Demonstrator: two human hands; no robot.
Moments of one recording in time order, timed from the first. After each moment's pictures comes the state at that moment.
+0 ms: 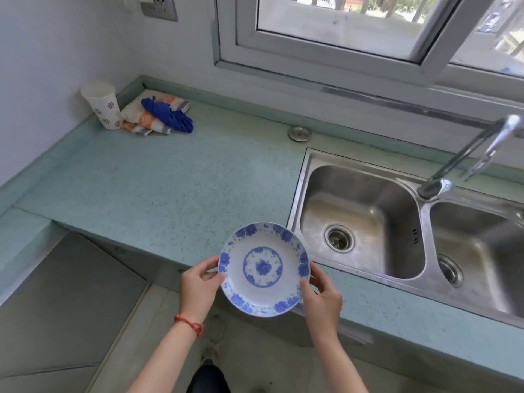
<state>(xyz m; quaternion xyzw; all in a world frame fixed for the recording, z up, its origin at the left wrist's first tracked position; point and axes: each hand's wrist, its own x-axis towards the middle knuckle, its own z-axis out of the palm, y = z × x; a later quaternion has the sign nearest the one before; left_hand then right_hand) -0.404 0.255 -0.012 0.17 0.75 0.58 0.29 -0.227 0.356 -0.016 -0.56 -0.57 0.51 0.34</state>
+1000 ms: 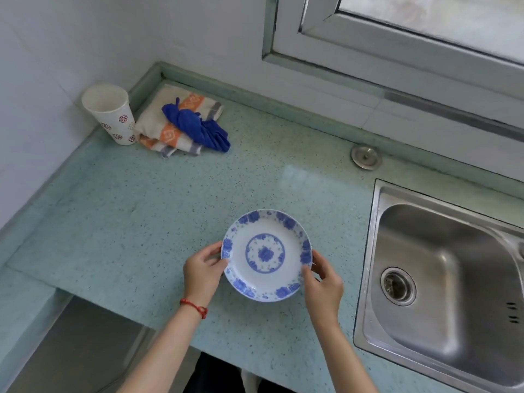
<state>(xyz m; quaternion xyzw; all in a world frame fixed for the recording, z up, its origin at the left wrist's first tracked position) -0.632 0.356 -0.048 0.11 0.77 0.55 0.31 -0.459 0.461 -0.044 -0.58 -0.59 0.49 0.29</state>
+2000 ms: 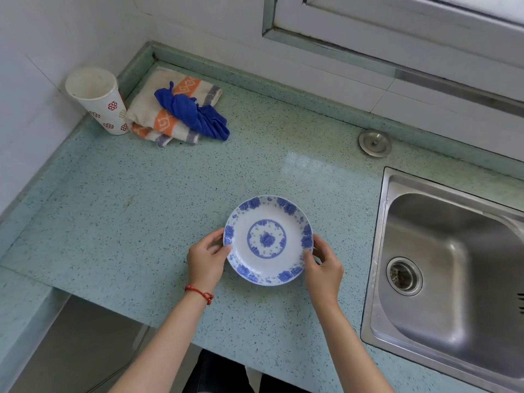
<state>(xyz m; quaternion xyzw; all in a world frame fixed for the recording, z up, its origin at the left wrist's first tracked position) -0.639 0.373 -0.049 0.10 0.78 0.54 0.31 -0.479 0.476 -0.051 -0.60 -0.58 0.49 0.27</state>
